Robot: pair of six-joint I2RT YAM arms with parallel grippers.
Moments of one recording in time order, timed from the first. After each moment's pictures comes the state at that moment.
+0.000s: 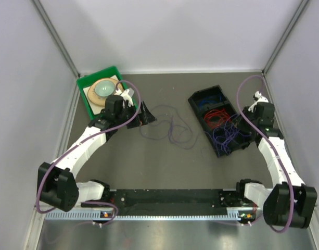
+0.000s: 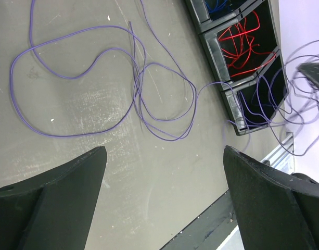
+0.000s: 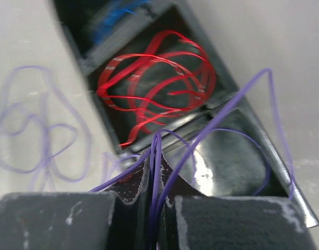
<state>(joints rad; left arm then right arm) -0.35 1.25 0.92 -0.26 0.40 -0.60 -0.10 1.03 0.75 -0.34 -0.22 0.34</state>
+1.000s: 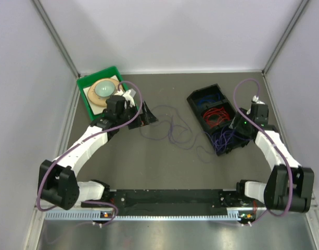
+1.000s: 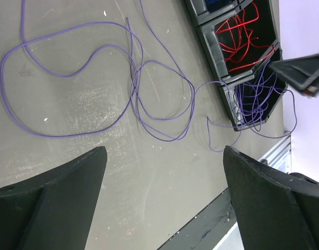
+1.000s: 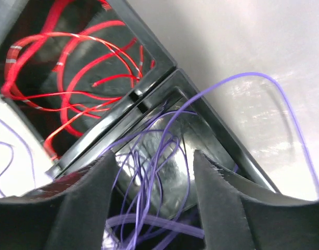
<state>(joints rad) -0.37 1.27 0.92 -0.25 0.40 -0.62 -0.10 1.25 0.73 -0.32 -0.07 0.37</state>
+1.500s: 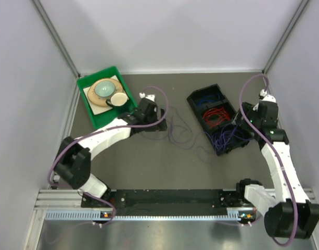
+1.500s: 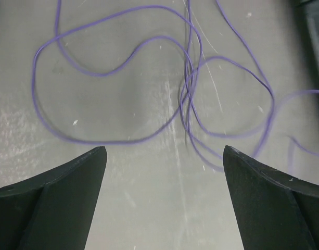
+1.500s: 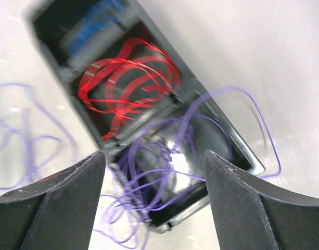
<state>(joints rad) -0.62 1.51 1.06 -0.37 -0.05 -0.57 -0.06 0.97 0.83 -0.51 -0.01 0.34</state>
